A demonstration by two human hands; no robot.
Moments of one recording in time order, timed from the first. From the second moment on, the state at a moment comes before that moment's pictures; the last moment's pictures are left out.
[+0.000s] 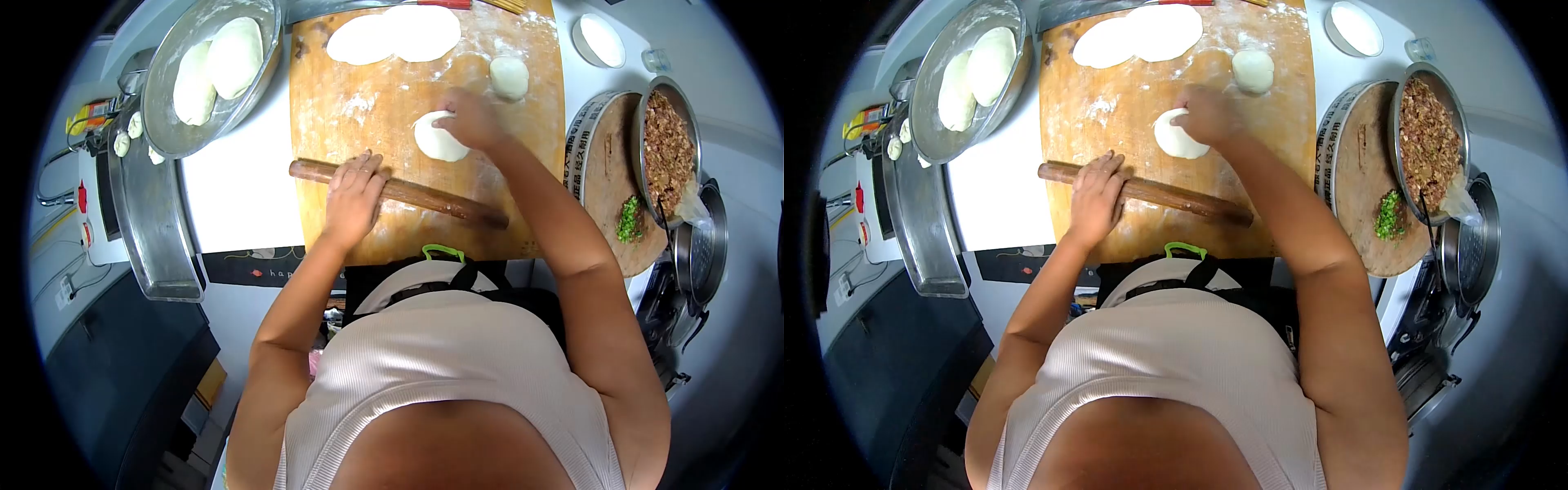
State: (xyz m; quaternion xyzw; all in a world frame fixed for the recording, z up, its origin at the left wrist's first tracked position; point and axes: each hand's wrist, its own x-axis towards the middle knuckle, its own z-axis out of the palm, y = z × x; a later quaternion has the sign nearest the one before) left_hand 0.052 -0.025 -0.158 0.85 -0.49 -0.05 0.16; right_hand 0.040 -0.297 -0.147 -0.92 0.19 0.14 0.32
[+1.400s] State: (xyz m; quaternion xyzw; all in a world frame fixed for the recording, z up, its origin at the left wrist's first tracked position) left_hand 0.106 -0.124 -0.165 0.92 -0.38 0.04 0.13; right_hand 0.052 -0.292 -0.167 -0.93 0.10 0.16 0.31
